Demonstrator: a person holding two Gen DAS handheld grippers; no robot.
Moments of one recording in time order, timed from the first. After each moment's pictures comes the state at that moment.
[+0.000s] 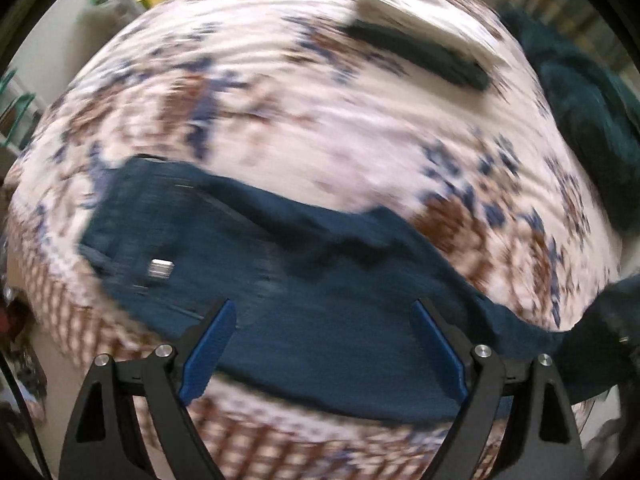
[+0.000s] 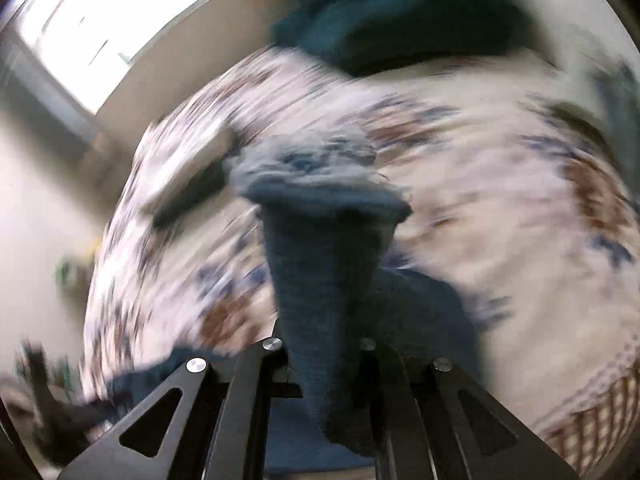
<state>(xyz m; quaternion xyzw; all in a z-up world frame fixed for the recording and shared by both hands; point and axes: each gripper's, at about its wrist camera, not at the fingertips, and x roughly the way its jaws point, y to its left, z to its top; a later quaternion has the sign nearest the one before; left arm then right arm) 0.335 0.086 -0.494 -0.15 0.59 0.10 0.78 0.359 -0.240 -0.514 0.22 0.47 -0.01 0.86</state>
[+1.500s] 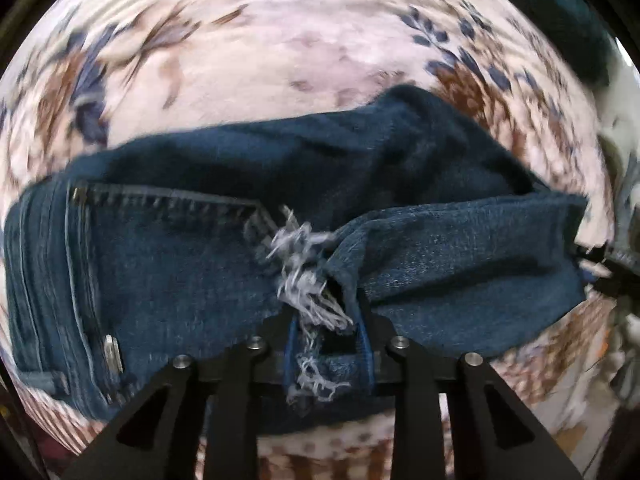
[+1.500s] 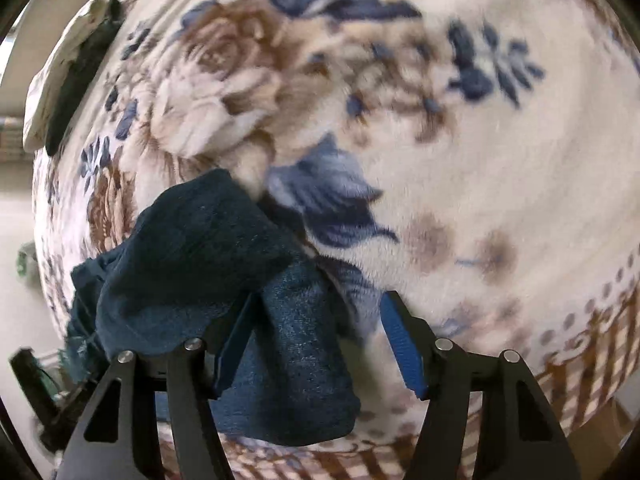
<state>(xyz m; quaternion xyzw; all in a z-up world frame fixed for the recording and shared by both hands) 0.347 0.082 -0.593 -0.05 0.70 -0.10 0.71 0.322 -0.255 -0.697 0.31 0.67 -0.09 0.66</state>
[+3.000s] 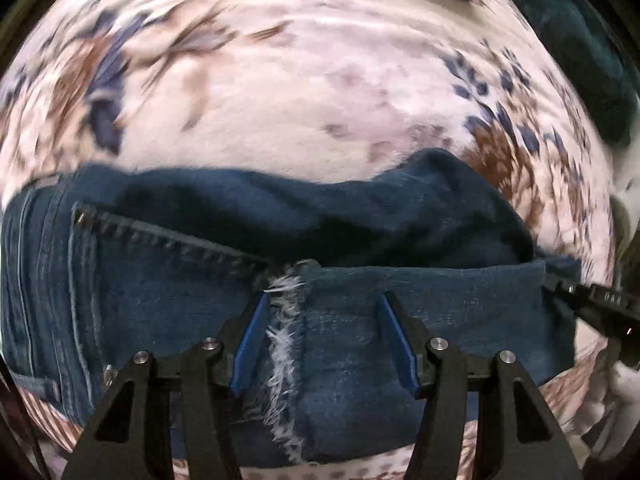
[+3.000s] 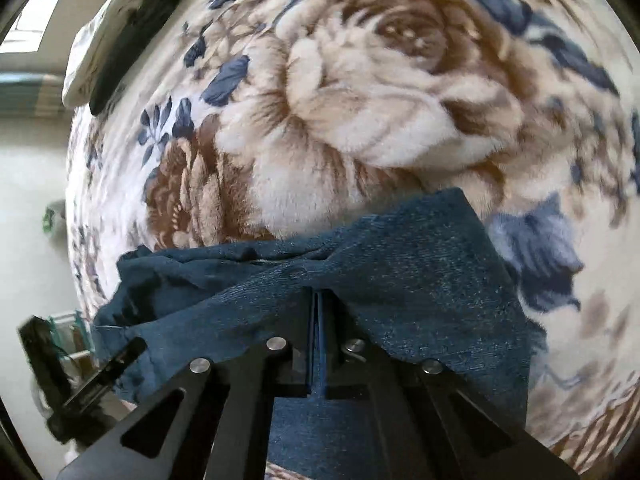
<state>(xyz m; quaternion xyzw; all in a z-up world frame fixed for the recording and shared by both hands) 0.371 0.102 -0.598 -0.11 0.68 -0.04 0.72 0.392 -0.176 -0.696 0.30 0.67 0.01 0.68</state>
